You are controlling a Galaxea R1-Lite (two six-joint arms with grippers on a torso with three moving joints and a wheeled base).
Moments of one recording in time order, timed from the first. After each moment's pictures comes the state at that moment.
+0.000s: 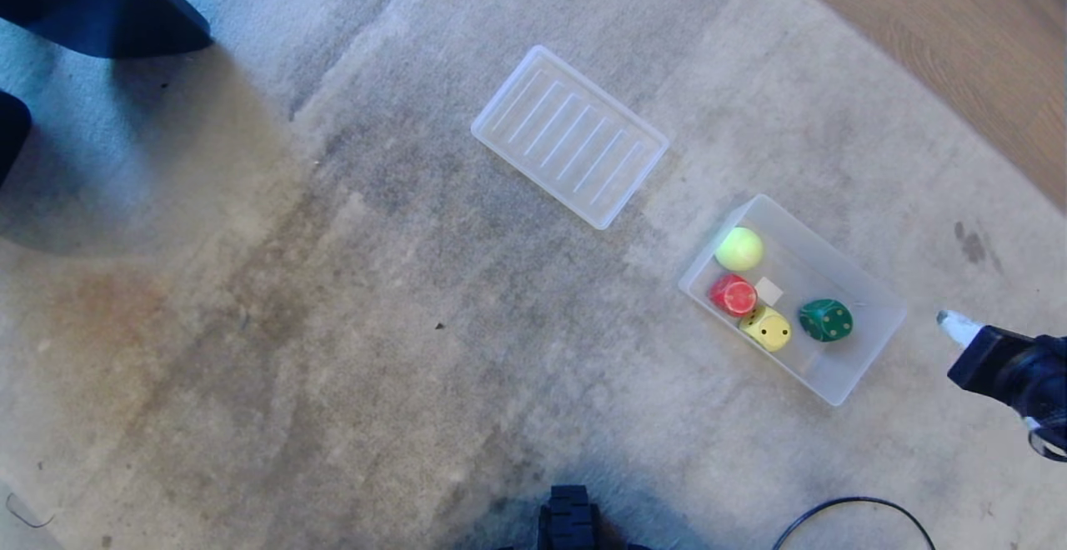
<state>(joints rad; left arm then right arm) 0.00 0.00 0.00 0.01 0.03 -0.08 0.02 1.34 -0.17 -1.07 -0.12 0.23</state>
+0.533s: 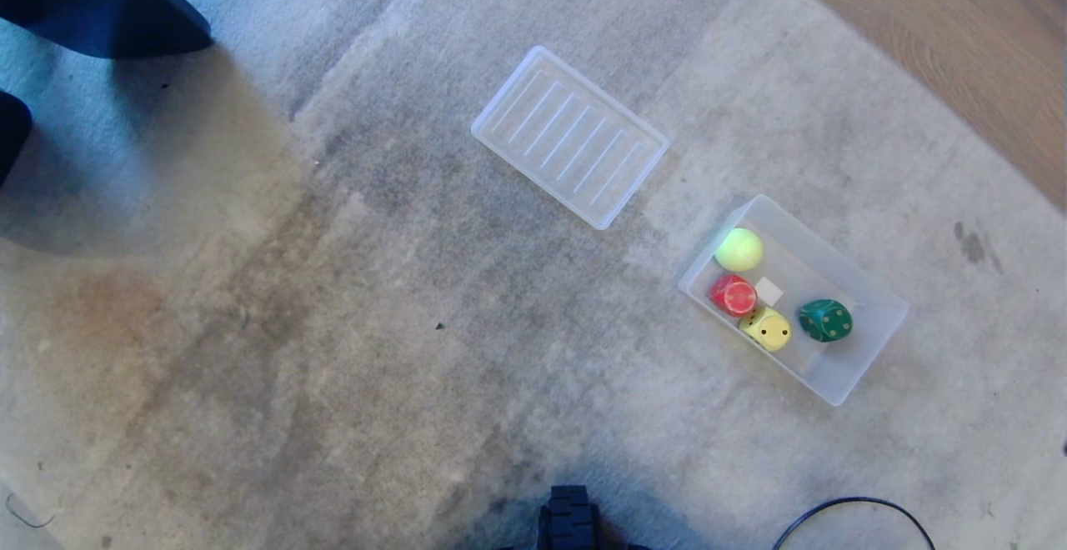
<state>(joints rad) 0.00 0.00 0.00 0.01 0.03 -0.08 0.00 0.59 -0.11 -0.32 -0.10 0.09</state>
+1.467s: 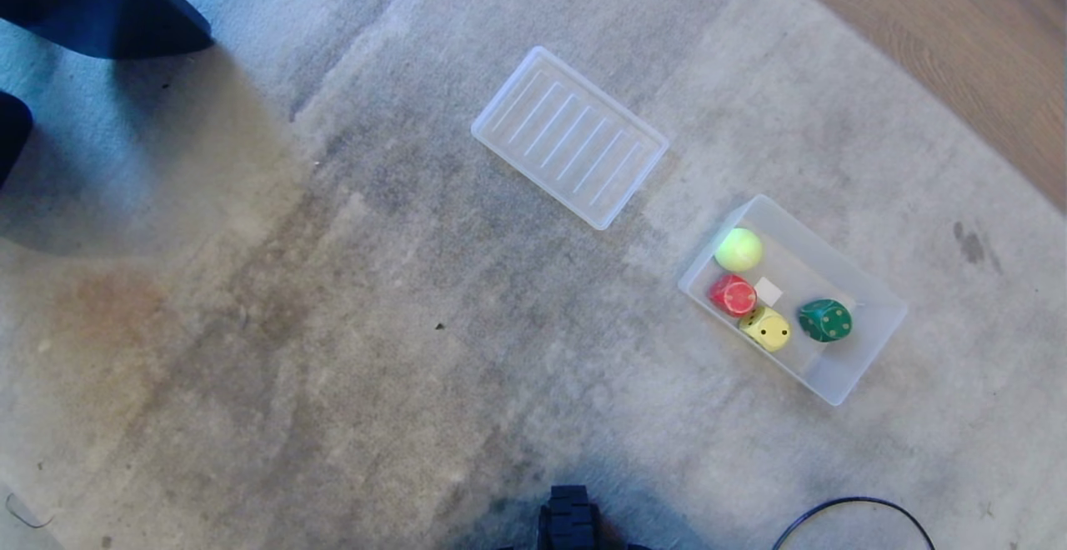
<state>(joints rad) 0.00 0.00 0.00 0.01 0.03 -0.08 0.00 0.01 0.00 -0.02 -0.02 0.02</state>
